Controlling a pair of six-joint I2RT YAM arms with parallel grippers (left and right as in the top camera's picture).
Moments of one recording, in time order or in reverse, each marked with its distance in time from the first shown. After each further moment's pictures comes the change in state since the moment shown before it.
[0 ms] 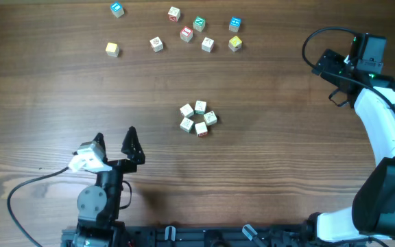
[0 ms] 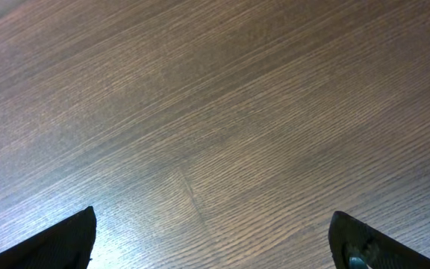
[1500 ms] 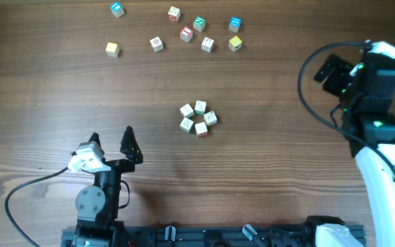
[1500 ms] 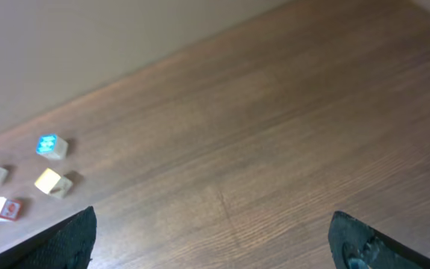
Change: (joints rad) left arm 0.025 -0.003 0.000 0.000 0.000 0.061; right arm 0.125 -0.451 -0.200 0.044 0.120 -0.001
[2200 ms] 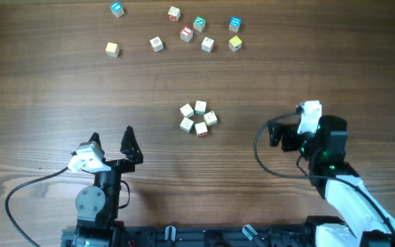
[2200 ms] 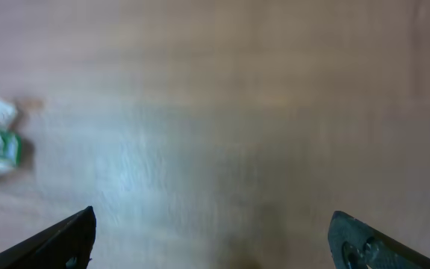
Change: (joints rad) left arm 0.000 0.000 0.000 0.000 0.003 0.000; right arm 0.018 0.013 -0.697 0.584 -0.511 -0.270
